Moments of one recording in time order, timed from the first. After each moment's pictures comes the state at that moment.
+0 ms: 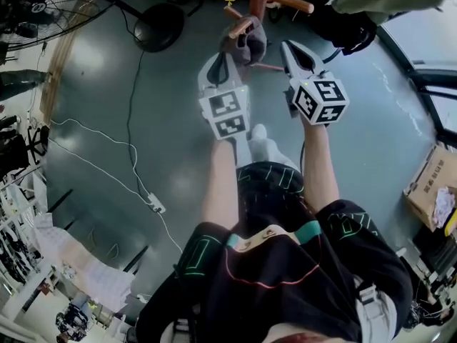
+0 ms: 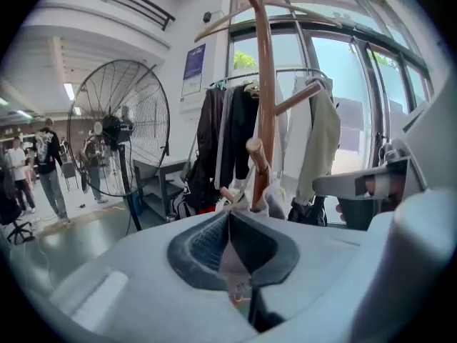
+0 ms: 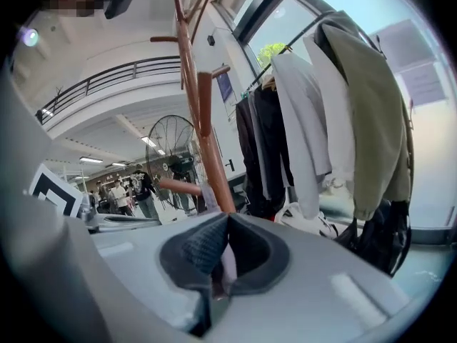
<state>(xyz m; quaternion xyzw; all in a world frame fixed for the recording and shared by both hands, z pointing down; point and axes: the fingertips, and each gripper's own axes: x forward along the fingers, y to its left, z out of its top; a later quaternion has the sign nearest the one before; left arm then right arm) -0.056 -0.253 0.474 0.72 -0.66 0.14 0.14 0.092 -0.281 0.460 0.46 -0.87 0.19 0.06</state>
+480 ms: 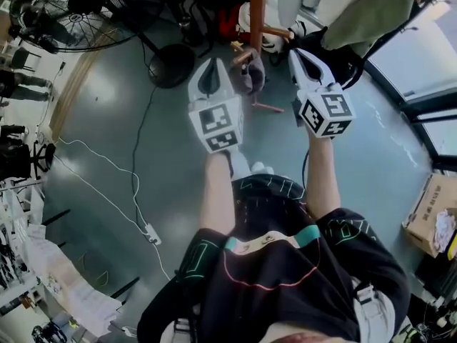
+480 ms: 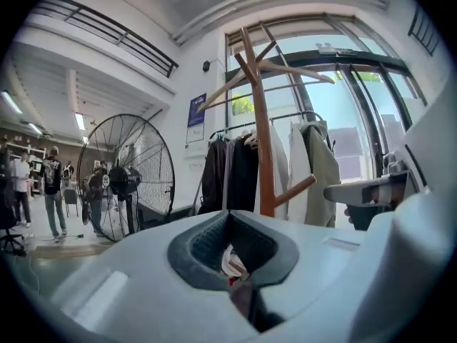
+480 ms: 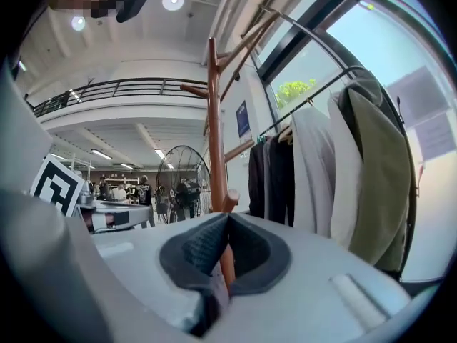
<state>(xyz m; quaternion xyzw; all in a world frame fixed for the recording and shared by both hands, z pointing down) -0.075 -0.250 0.335 0.72 -0.69 0.05 0.02 0.106 -0.280 0.332 0.47 -0.88 0.05 0.00</state>
